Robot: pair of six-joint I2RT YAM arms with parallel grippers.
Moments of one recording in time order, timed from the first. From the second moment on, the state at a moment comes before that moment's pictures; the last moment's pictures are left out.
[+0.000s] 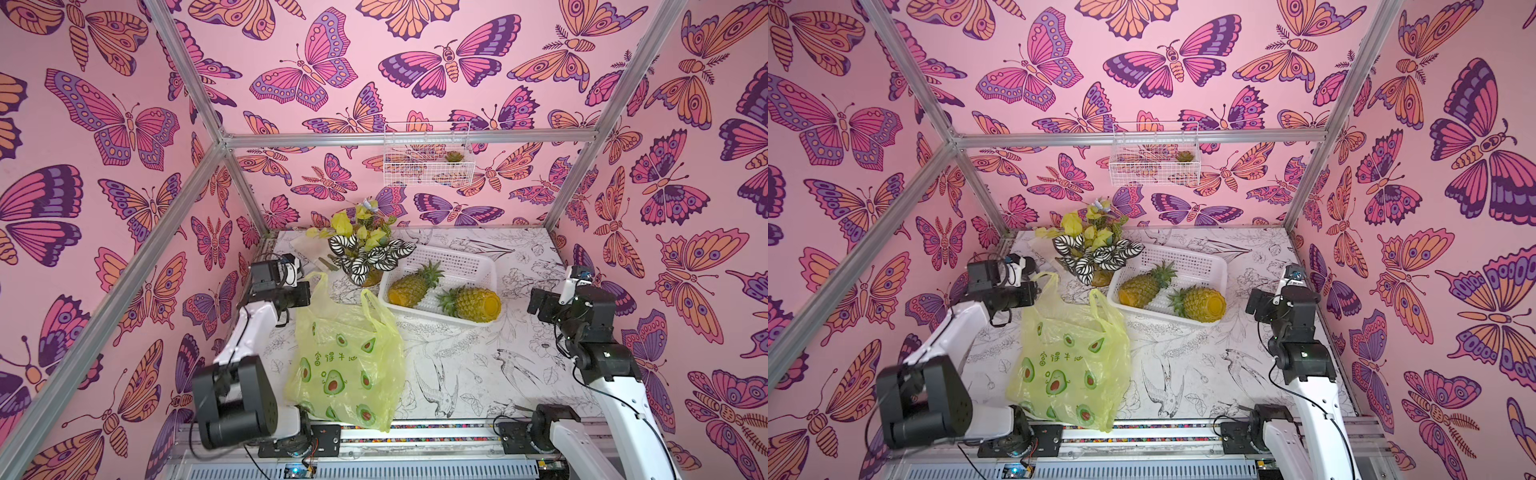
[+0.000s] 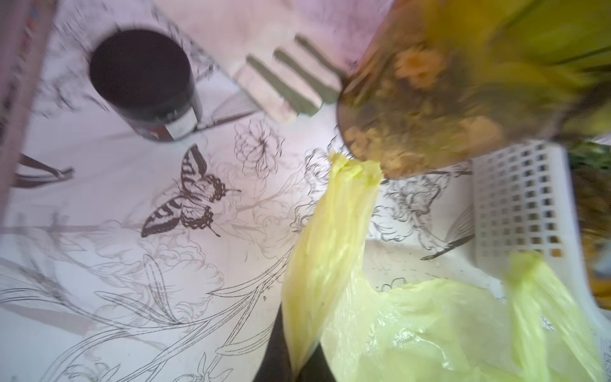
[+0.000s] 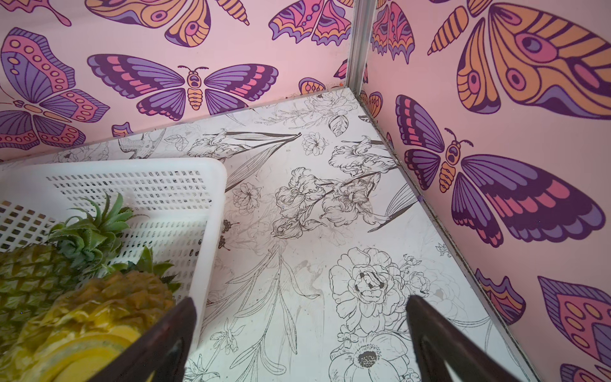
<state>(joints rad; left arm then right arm) 0.21 1.28 0.87 -0.39 0.35 0.07 -0.04 0.73 0.76 -0.53 0.13 0.16</state>
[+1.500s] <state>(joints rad) 0.13 0.79 1.05 -0.59 1.07 0.41 0.81 1.79 1.35 0.03 -0.68 -0.14</state>
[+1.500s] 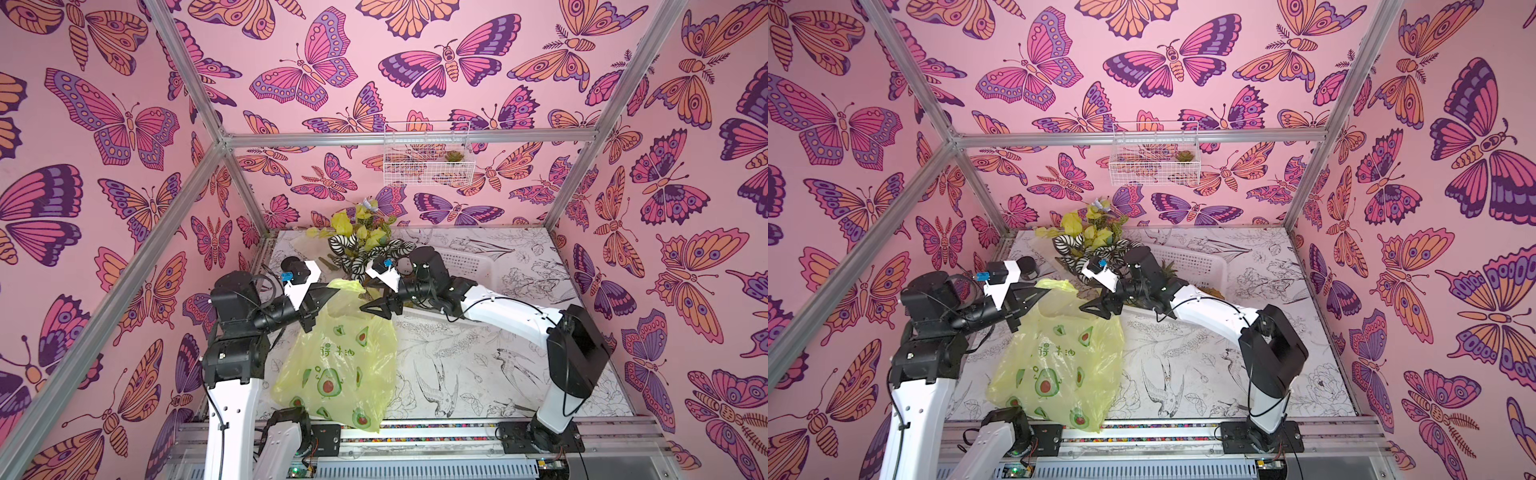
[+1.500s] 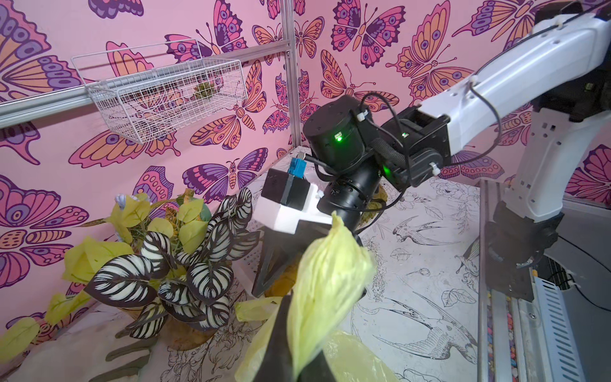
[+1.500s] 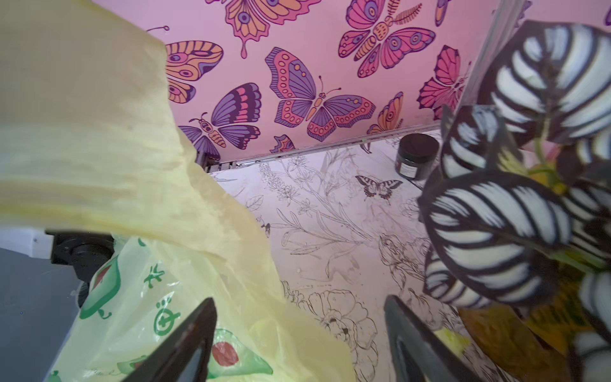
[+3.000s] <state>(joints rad) 0.06 1.06 1.28 -0.53 0.43 -0.04 1.02 1.80 1.62 -0.41 0.13 0.39</state>
